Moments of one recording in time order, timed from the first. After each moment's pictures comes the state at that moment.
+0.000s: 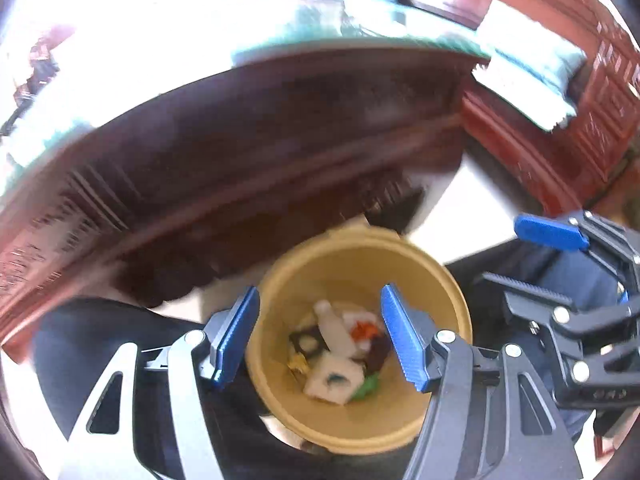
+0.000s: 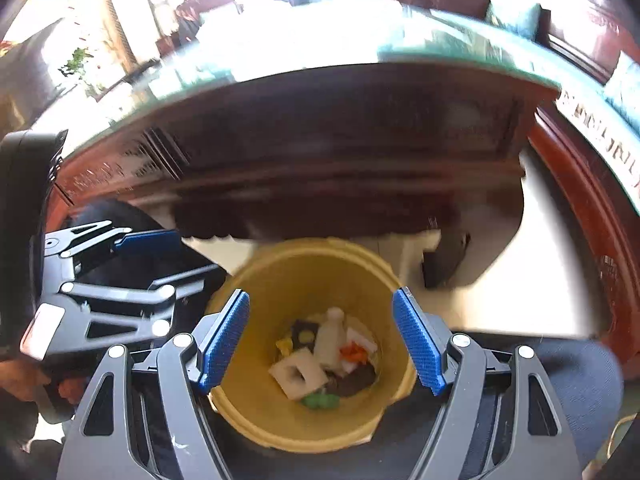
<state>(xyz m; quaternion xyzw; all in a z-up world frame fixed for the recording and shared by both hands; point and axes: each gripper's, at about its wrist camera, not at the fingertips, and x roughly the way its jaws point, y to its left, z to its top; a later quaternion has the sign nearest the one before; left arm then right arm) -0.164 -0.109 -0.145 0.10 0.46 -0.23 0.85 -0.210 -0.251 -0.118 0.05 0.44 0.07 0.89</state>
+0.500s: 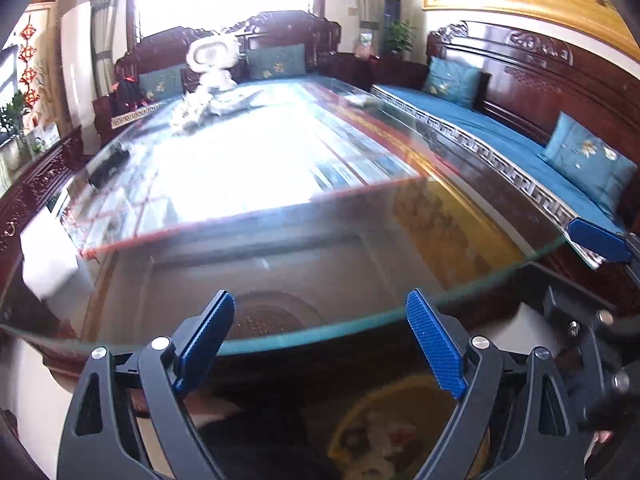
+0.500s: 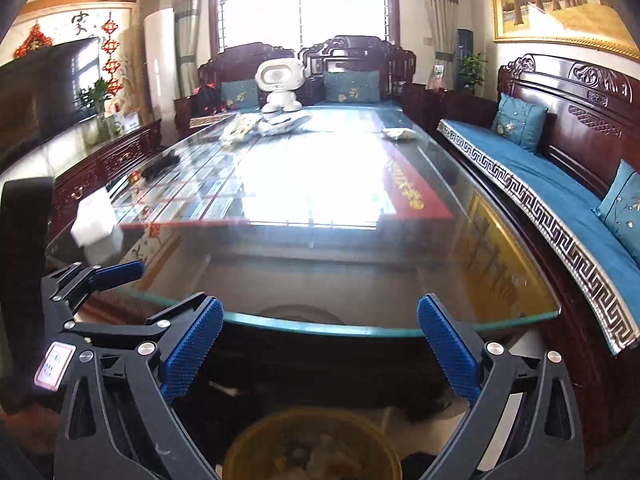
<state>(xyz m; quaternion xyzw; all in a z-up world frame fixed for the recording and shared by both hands) -0.073 -0.061 -0.018 0.04 0.35 -0.12 0.93 -0.106 -0.209 0.016 0.01 0.31 0.05 0.95</state>
